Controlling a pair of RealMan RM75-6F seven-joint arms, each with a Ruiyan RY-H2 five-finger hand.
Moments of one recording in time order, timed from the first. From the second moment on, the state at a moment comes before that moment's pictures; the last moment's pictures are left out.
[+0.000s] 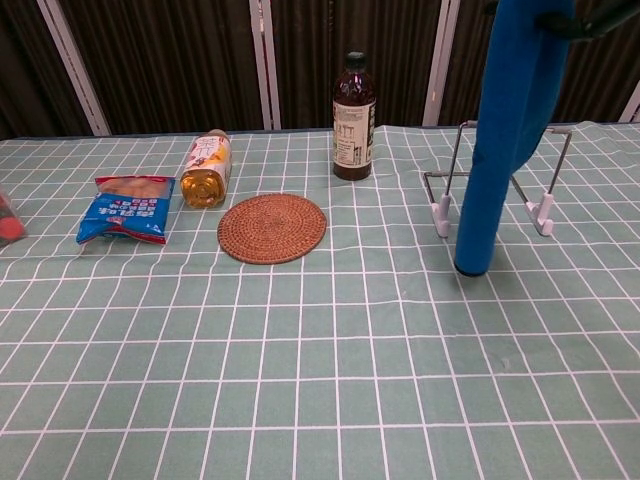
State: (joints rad) left arm -0.10 -0.98 -0.08 -1.78 1.32 1.44 0.10; right arm 0.67 -1.15 0.24 -1.72 -1.35 1.25 -0.24
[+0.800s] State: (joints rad) left arm -0.09 -0.96 -0.08 -1.78 1.33 1.45 0.07; right arm 0.67 -1.18 0.33 -1.89 -0.98 1.34 -0.64
